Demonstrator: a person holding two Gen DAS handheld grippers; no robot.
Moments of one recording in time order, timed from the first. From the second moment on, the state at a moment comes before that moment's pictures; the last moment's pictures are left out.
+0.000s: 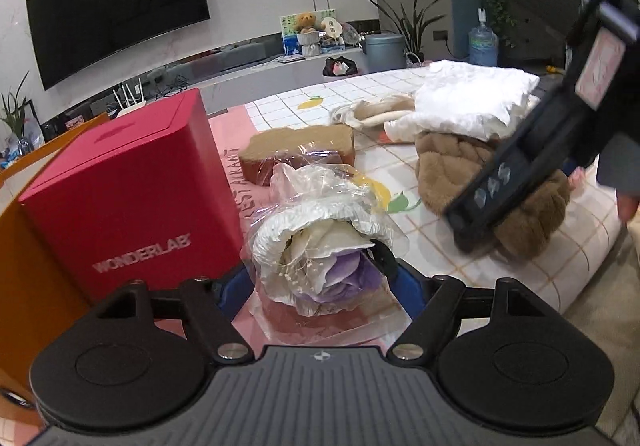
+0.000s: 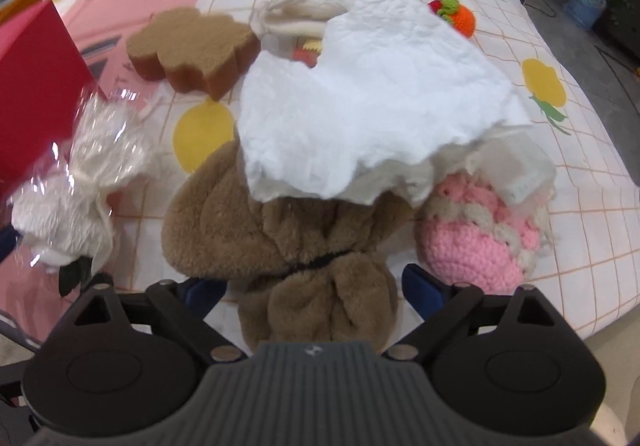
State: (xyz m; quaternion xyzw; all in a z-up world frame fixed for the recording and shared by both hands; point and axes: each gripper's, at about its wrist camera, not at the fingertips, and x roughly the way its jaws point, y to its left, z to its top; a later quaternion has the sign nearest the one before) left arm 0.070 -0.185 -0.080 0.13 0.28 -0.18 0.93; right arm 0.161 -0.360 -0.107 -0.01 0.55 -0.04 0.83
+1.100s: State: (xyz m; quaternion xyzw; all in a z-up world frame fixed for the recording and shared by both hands) left arm 0.046 -0.149 -0.052 0.03 0.22 -0.17 0.96; right arm 0.106 -0.396 -0.043 0.41 0.35 0.24 0.81
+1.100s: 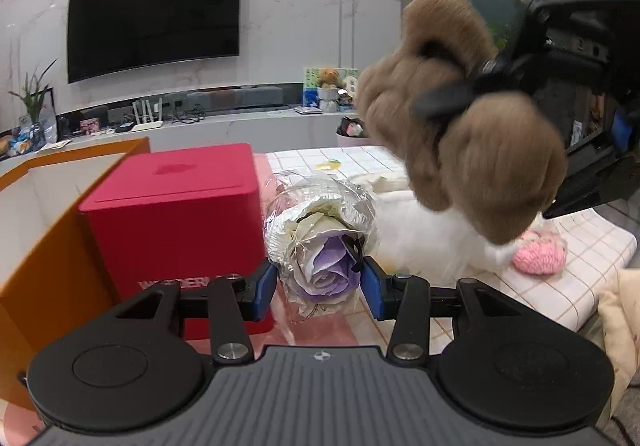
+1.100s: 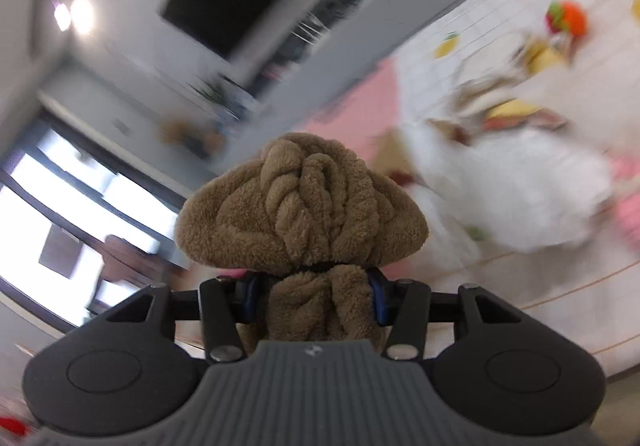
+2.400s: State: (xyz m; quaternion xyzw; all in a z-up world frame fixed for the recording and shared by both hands) left arm -0.001 -0.043 0.103 -0.03 0.09 -0.12 0.99; right arm 0.014 -0.248 0.117 0.11 0.16 0.00 0.98
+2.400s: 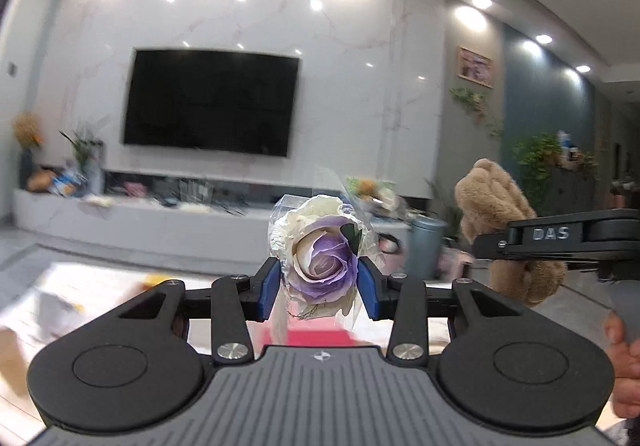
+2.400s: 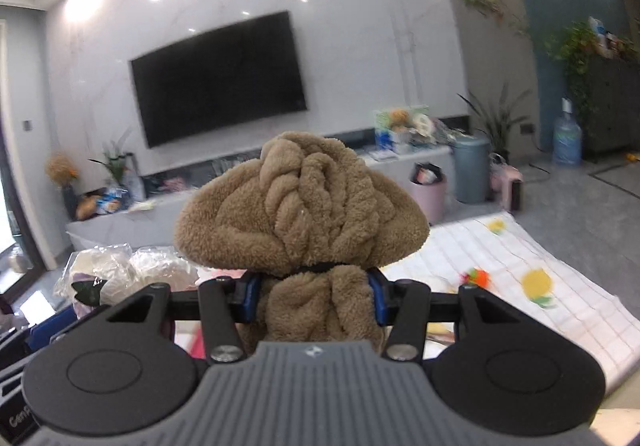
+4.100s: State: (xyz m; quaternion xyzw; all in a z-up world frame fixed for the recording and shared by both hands) left arm 0.091 0.128 0.028 -0.09 0.29 0.00 0.95; right arm 0.133 -0.060 0.007 0.06 0.28 0.15 0.94
